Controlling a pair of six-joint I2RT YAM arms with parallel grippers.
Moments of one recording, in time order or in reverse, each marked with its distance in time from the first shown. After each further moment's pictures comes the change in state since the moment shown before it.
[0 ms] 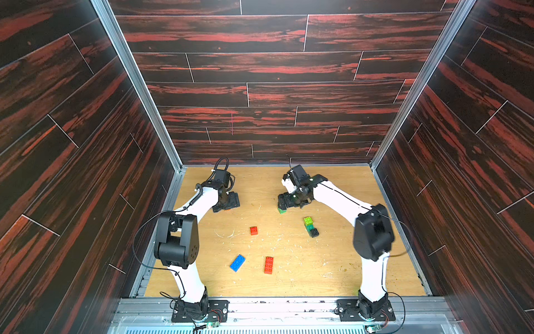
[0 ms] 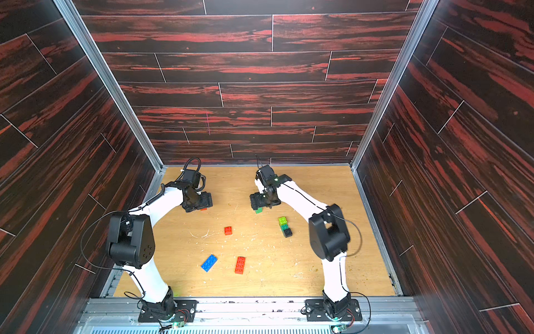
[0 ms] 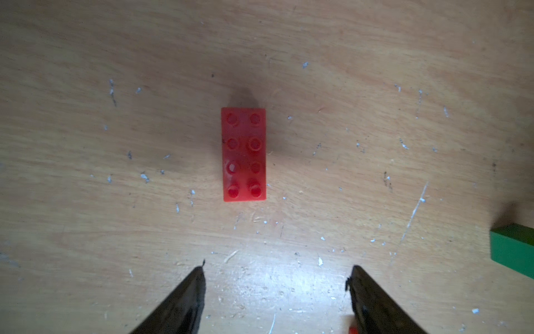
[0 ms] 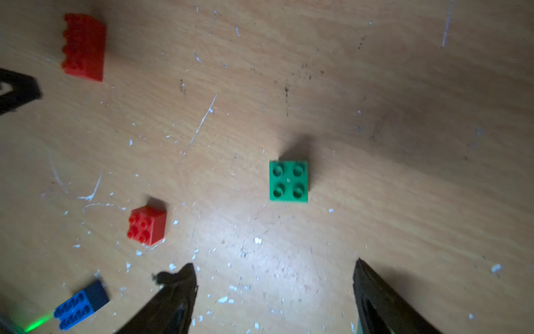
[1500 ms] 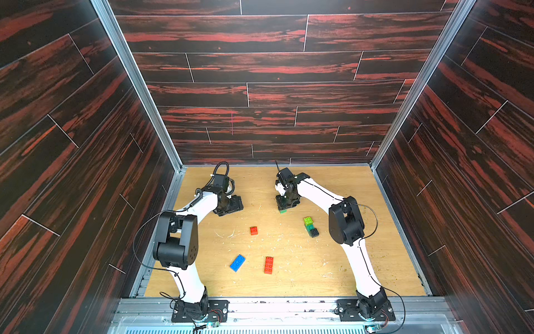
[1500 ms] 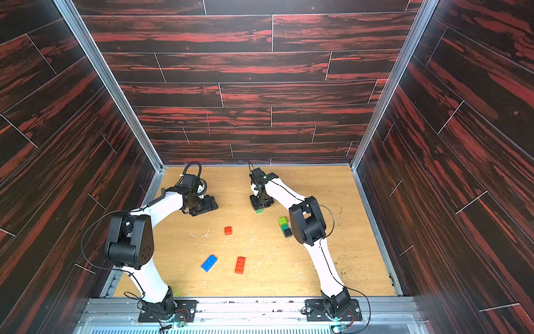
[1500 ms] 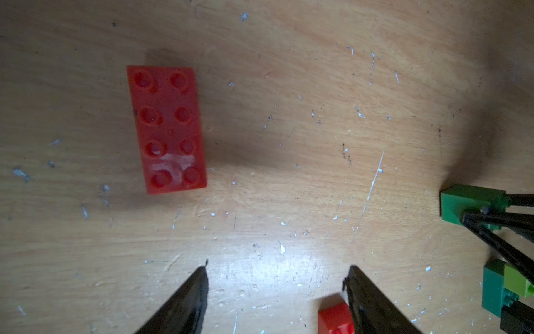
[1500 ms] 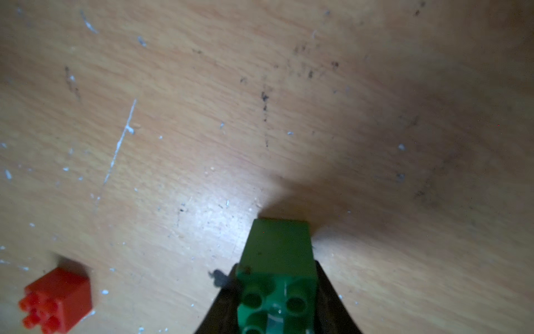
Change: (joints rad) left arm 0.010 -0.015 -0.107 0.108 0.200 0.013; right arm 0.002 0.327 0.310 -0.155 0.027 -0.024
